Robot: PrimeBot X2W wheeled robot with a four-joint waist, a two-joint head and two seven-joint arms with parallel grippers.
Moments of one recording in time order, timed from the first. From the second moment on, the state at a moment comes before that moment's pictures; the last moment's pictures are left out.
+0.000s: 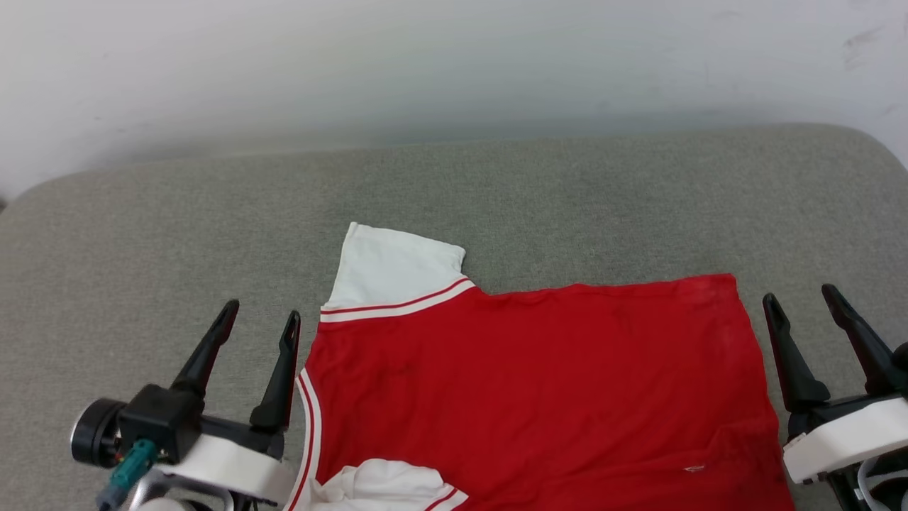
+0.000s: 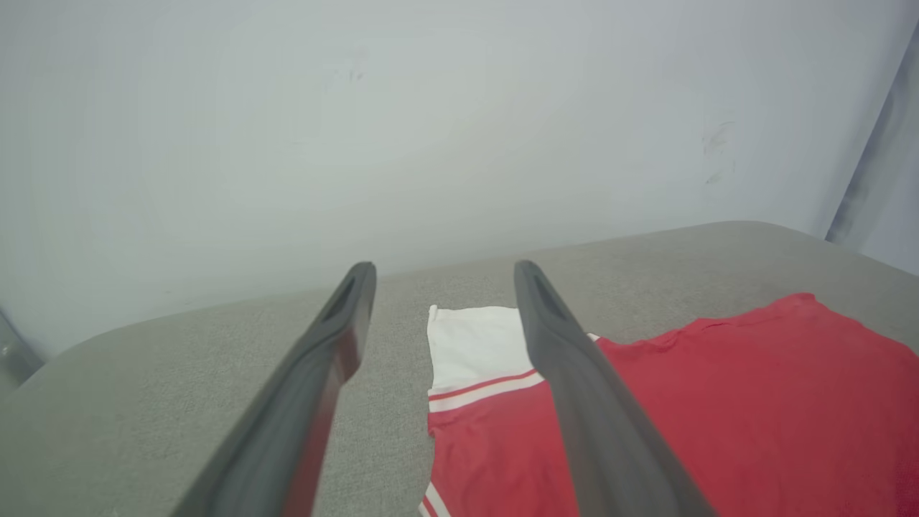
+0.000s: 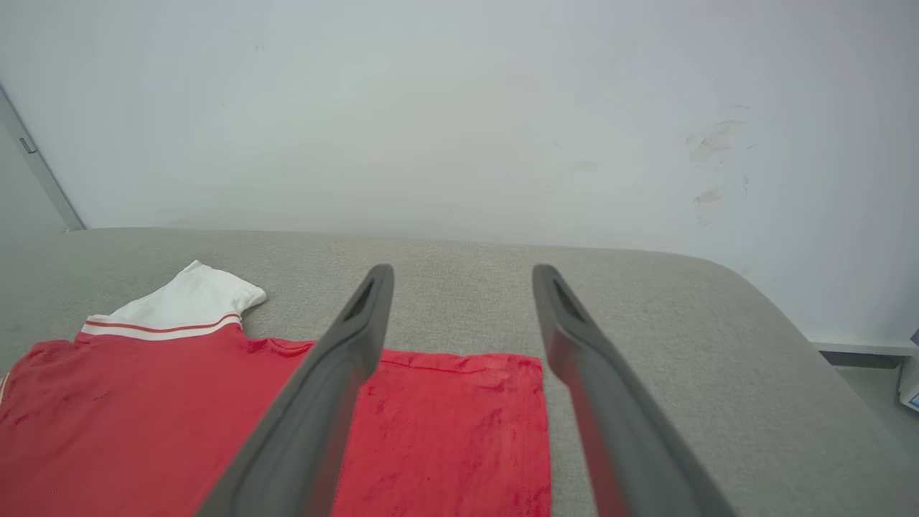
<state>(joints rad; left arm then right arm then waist) -0.03 0.49 -0.36 -0.12 -0.46 0.18 -0.26 0.00 -0.28 -0.01 -0.08 0.30 0.13 -0.02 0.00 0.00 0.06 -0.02</state>
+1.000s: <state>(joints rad) -0.92 0.70 -0.45 0.33 -0.72 -0.07 0.86 -0.18 -0.20 0.05 -0.05 0.33 0.13 -0.14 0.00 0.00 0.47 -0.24</state>
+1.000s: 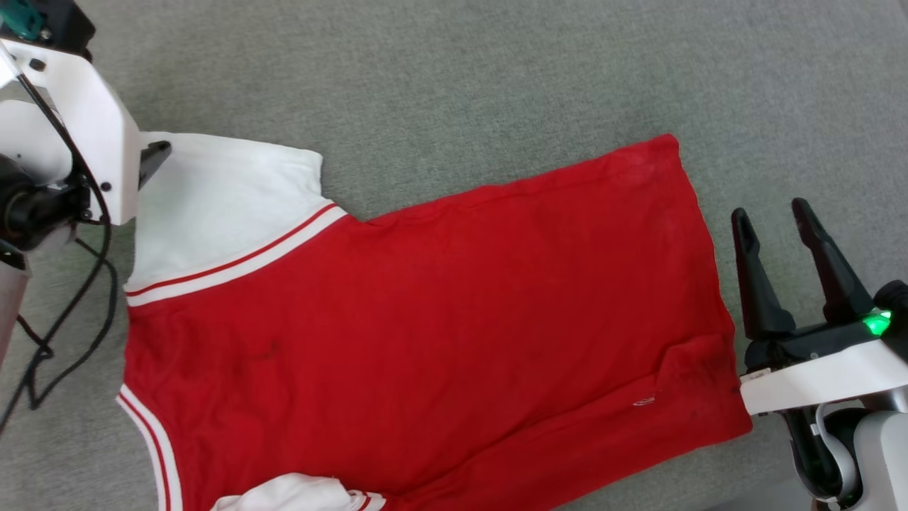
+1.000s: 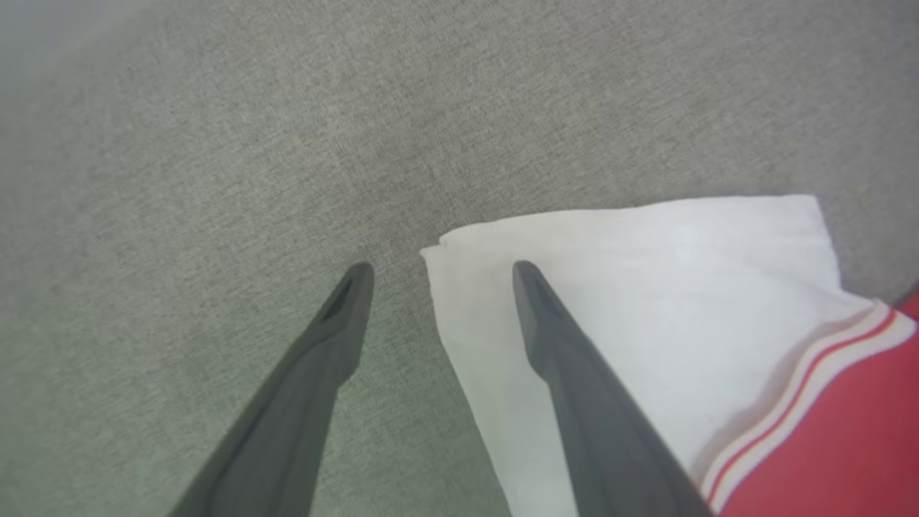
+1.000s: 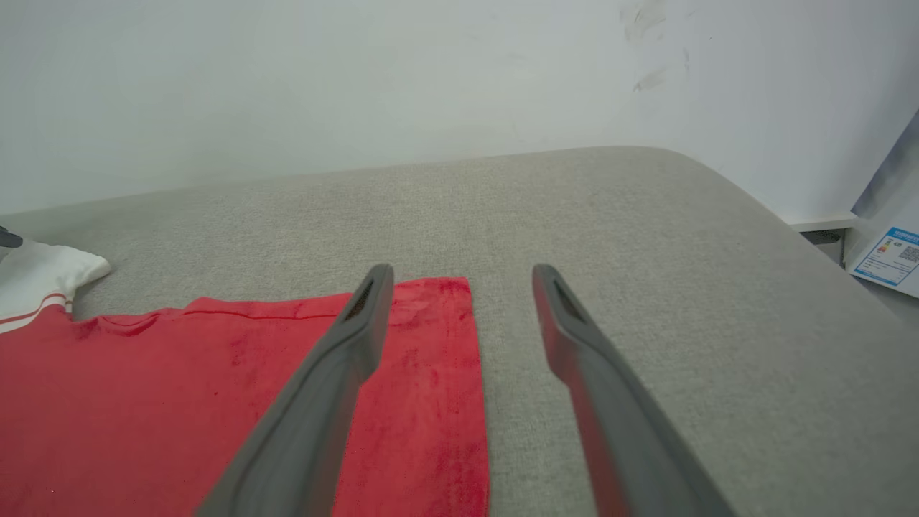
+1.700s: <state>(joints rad) -0.91 0.67 -0.49 0.39 -0.72 -0.07 0.81 -0.20 -0.21 0.06 -0.02 0.29 0.13 -0.13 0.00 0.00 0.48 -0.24</state>
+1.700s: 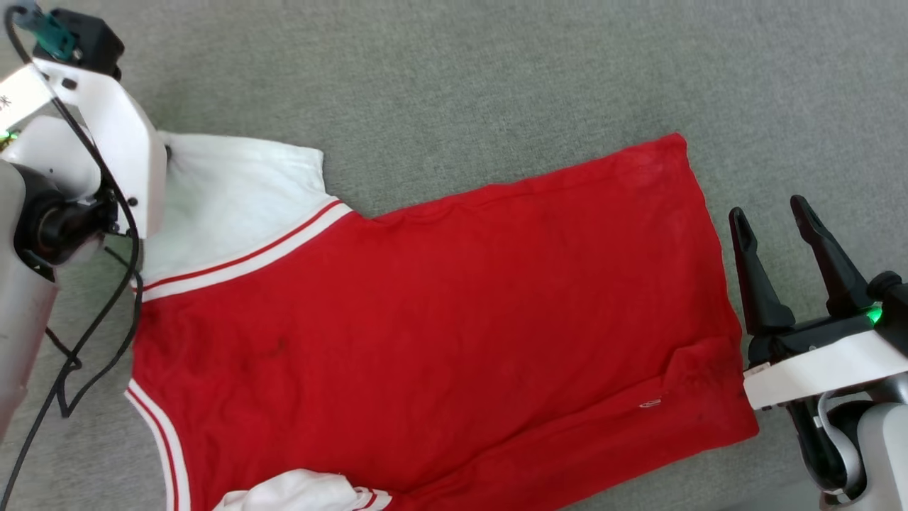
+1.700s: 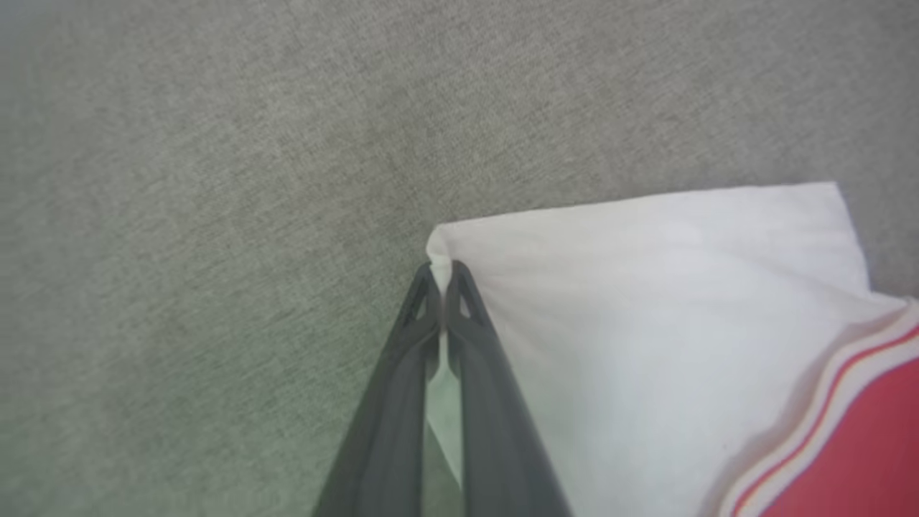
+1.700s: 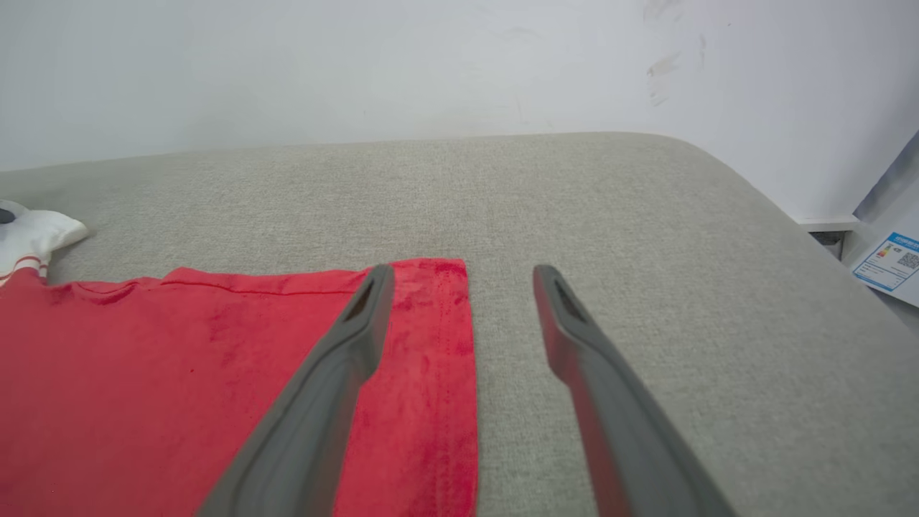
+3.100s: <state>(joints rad) -0.61 0.71 -0.56 -0.37 -0.71 -0.05 0.53 -0.53 -0.62 0.21 0.23 0.45 0.13 0.87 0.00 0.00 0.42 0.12</state>
